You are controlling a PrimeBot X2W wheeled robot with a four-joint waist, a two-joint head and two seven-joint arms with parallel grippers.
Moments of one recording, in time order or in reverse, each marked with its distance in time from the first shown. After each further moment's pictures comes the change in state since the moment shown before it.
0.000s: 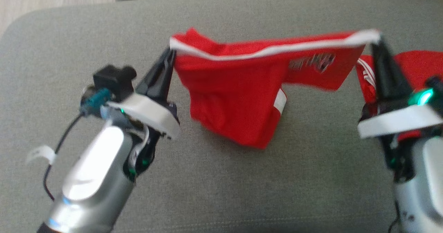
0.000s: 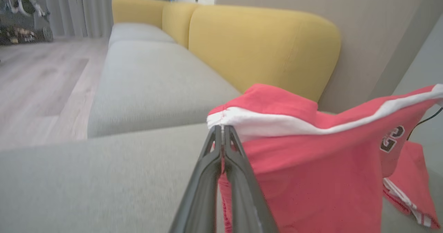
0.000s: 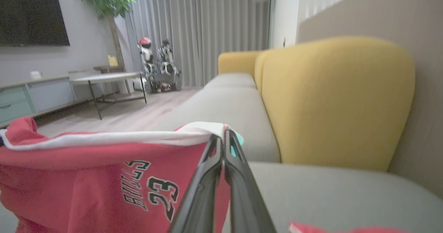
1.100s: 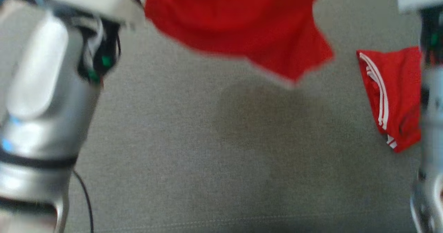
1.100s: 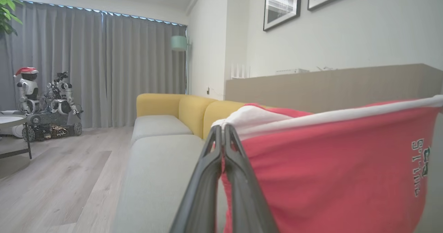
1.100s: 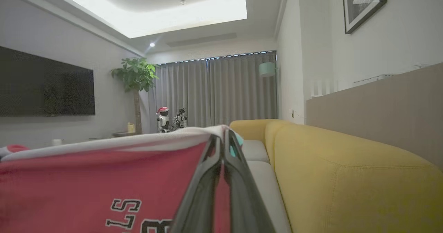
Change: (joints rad) left arm -0.409 0.012 0.124 0.023 0.003 0.001 -0.008; right arm -0.575 -0.030 0.005 0.127 0.125 0.000 0.092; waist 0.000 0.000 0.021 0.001
